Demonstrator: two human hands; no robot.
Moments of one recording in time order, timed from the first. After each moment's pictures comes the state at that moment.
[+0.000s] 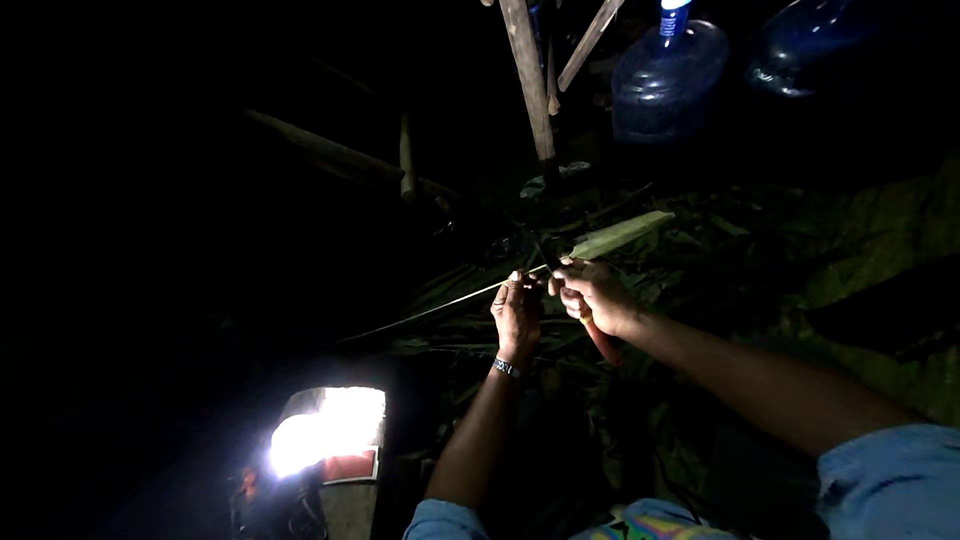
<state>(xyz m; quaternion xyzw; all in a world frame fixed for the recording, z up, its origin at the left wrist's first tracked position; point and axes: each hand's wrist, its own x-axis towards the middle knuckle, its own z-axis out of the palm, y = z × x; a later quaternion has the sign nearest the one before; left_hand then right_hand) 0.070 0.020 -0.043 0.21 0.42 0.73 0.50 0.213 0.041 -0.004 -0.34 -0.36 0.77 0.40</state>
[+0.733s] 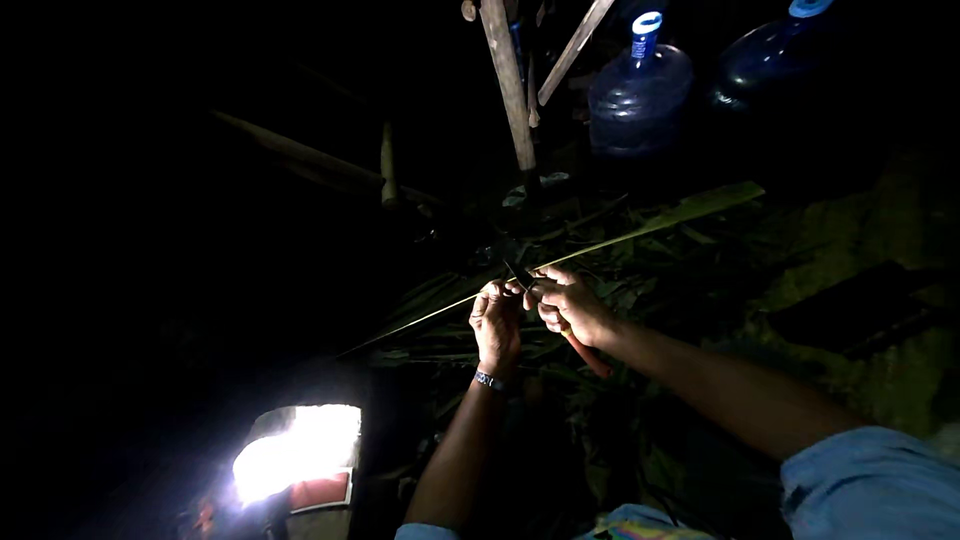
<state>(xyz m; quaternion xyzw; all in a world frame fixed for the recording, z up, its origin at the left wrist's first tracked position) 0.070 0.017 -0.043 0.26 0.34 0.77 0.48 0.214 0.037 0.008 -0.34 -0.38 0.78 0.37</state>
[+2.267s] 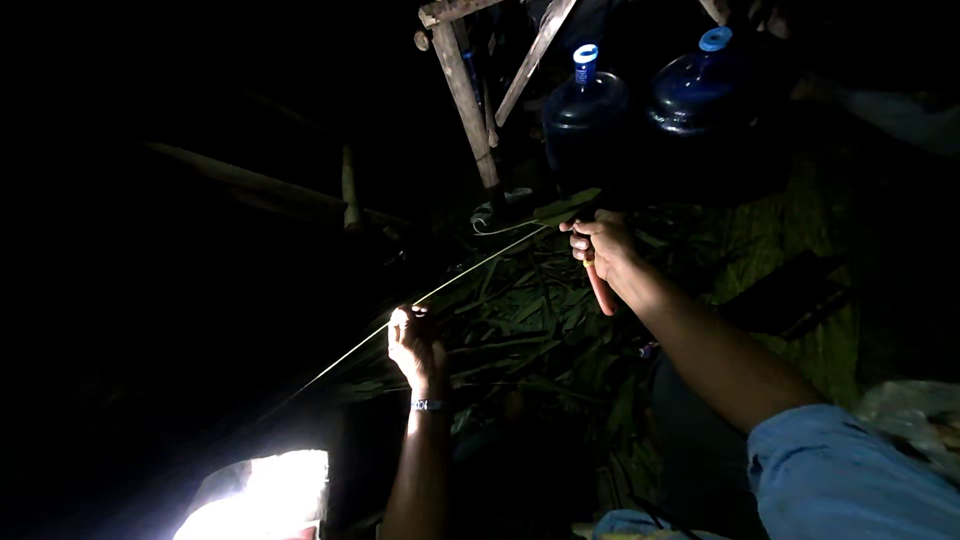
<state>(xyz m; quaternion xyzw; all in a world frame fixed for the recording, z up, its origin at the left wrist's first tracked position) 0.009 0.021 -0.018 0.25 0.35 0.83 0.35 0.290 0.116 0.023 -0.44 -0.24 0.64 0.58</state>
